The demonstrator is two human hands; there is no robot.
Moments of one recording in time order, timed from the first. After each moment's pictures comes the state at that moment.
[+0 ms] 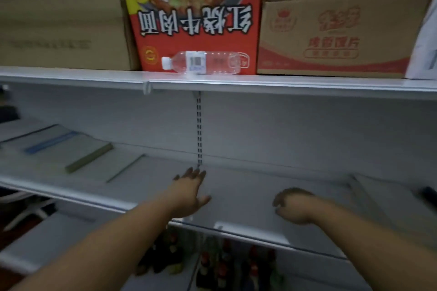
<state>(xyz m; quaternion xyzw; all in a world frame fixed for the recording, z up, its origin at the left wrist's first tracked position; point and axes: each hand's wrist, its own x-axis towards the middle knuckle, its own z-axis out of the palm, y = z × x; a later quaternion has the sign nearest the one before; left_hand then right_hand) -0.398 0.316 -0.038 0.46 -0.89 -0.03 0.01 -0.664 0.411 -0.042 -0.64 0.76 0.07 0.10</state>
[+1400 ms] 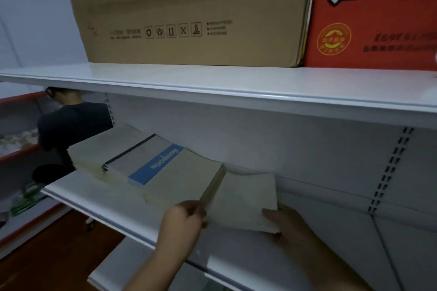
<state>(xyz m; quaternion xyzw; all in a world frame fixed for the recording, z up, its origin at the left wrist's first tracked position) -0.054 0.077 -0.061 0.62 -0.59 -0.34 0.38 -0.266 0.080 -0.089 -0.28 0.60 -0.50 0.55</state>
